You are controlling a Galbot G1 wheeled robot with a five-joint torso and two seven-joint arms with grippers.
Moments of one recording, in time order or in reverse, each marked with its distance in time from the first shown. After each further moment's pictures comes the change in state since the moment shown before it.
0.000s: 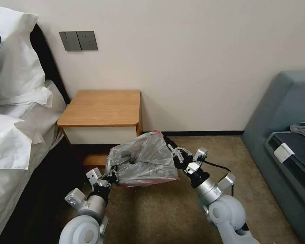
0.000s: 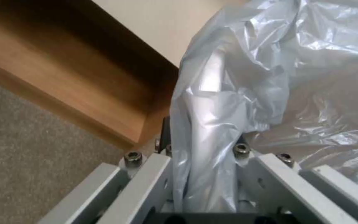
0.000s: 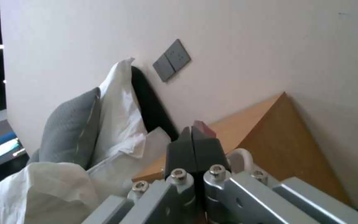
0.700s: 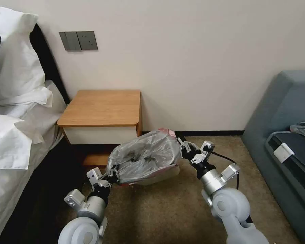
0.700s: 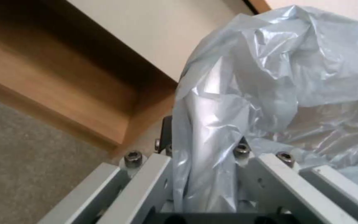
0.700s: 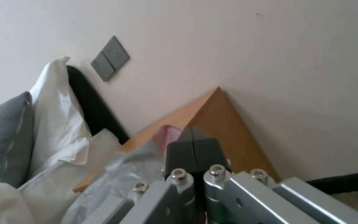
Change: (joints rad) left arm 0.037 -0.007 -0.017 -0.015 0.005 -0.008 0.103; right arm 0.064 -0.064 0.011 -0.017 0.055 -0.083 0.245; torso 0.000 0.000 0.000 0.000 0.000
